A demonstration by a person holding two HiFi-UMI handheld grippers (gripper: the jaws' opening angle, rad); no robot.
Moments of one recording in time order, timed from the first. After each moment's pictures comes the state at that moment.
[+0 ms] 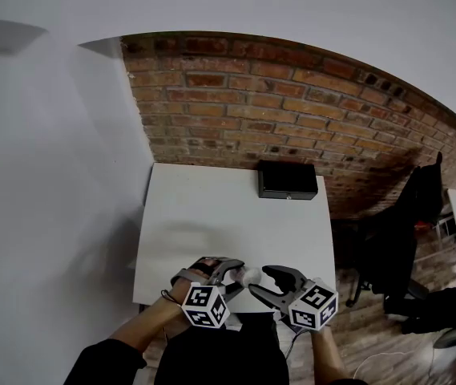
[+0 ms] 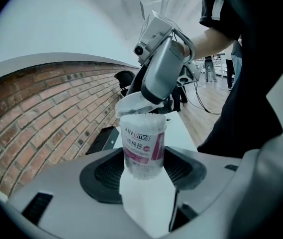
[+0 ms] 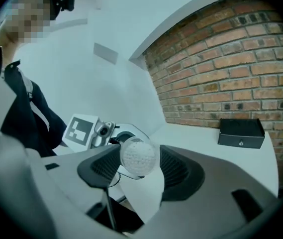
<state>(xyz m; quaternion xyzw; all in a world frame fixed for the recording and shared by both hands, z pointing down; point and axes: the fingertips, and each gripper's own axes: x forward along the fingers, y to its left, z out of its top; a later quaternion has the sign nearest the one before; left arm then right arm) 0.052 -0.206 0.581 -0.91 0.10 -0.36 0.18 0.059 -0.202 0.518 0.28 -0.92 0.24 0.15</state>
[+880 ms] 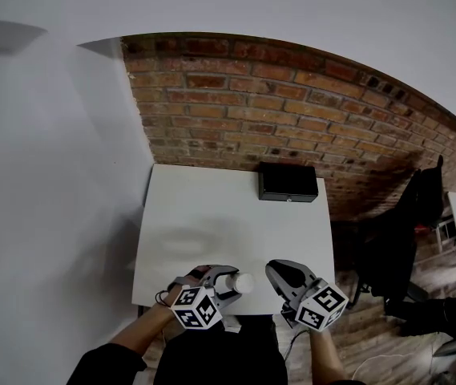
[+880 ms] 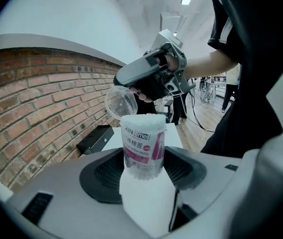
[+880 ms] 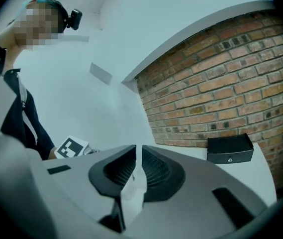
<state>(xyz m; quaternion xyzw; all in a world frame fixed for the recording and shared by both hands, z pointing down) 0.043 -0.194 0.585 -0.94 0.10 -0.31 0.08 0.089 -0.238 0.478 0.37 -0.91 0.19 0.05</state>
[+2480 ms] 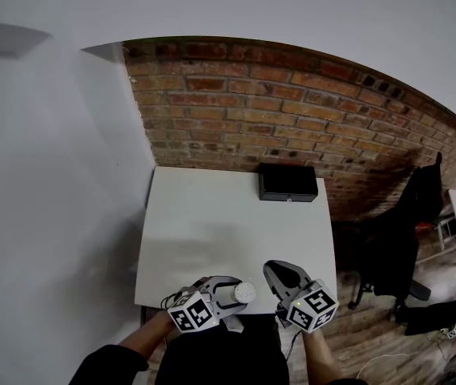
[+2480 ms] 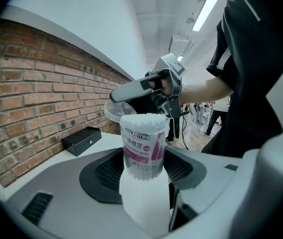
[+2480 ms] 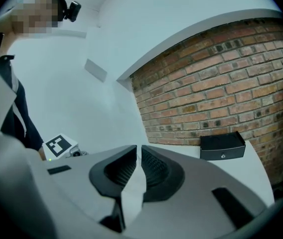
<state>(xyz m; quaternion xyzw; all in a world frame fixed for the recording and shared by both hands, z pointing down) 0.049 -0.154 0.580 -0.97 0.06 -0.22 -0.01 0.090 -0.232 0.500 0.41 -0.89 0.18 0.06</state>
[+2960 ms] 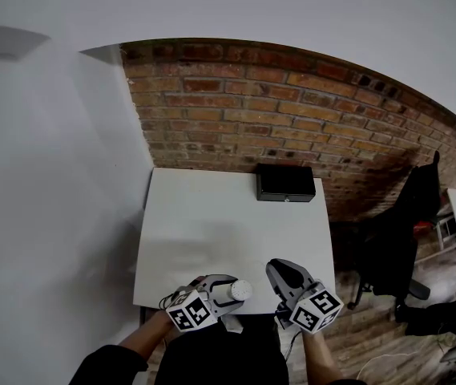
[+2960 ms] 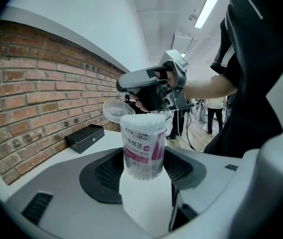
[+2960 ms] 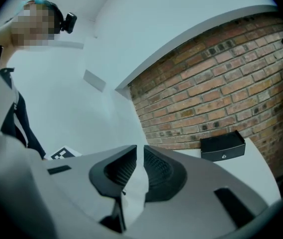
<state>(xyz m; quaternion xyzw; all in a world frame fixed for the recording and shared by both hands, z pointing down) 0.045 -0.159 0.586 -0.97 0.08 -0.23 -0.02 0.101 -0.229 0.481 0.42 -0.89 0.19 0.01</state>
